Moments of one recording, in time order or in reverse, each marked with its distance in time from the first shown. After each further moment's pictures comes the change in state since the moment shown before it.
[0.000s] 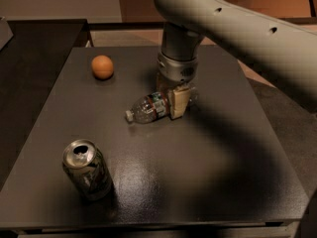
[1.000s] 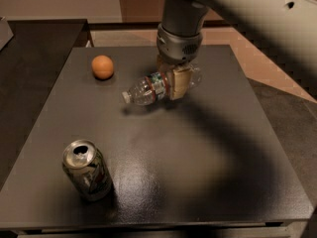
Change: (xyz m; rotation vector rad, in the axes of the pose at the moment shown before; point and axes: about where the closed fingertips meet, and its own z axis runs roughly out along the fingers) arm -0.008 -0.005 -0.059 0.064 0.017 -0.004
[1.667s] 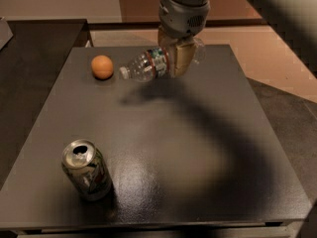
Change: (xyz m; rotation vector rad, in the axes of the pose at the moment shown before) arm 0.000 -0.017 -0.057 0.098 0.010 -0.008
